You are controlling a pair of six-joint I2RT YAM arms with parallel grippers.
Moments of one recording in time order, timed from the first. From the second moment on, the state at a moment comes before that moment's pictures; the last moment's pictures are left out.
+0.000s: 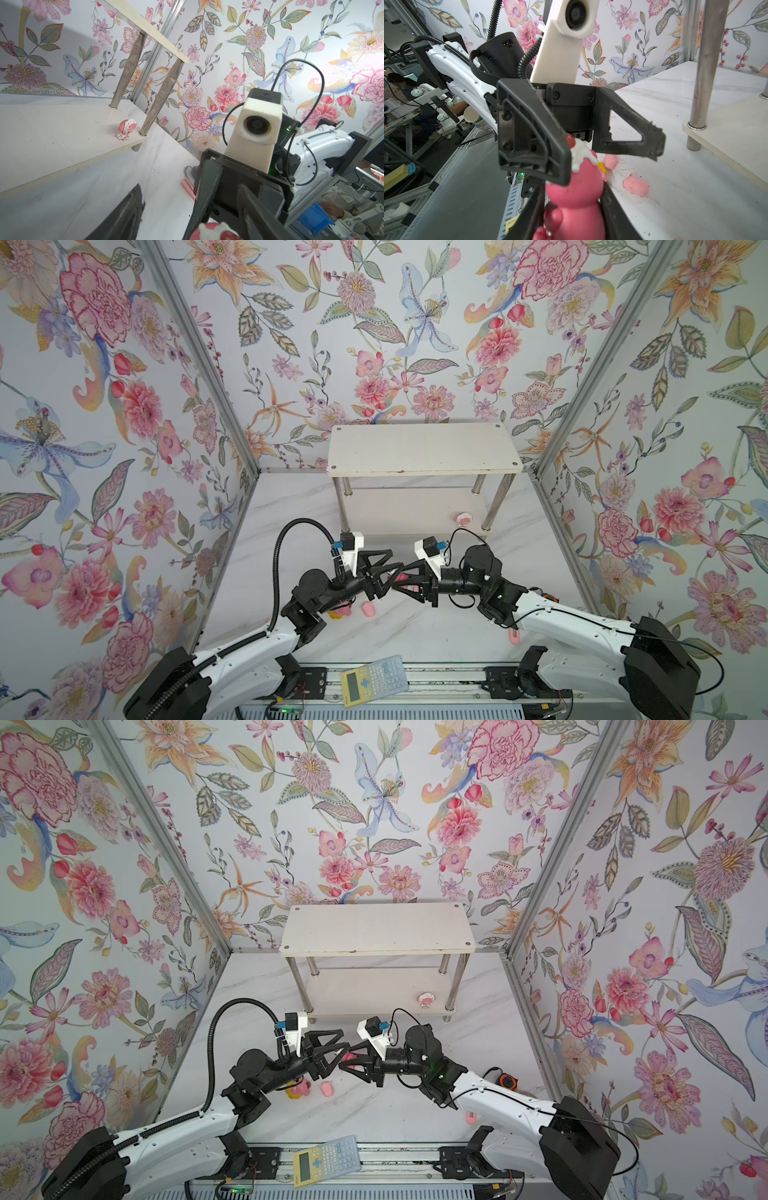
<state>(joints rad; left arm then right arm) -0.75 1.00 0.32 0.84 0.36 -0.64 0.85 1.17 0.57 0.48 -0.67 0.24</state>
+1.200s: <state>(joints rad) -0.74 1.01 0.39 0.81 0.42 -0.60 0.78 1.27 0.63 0.60 -0.82 0.34</state>
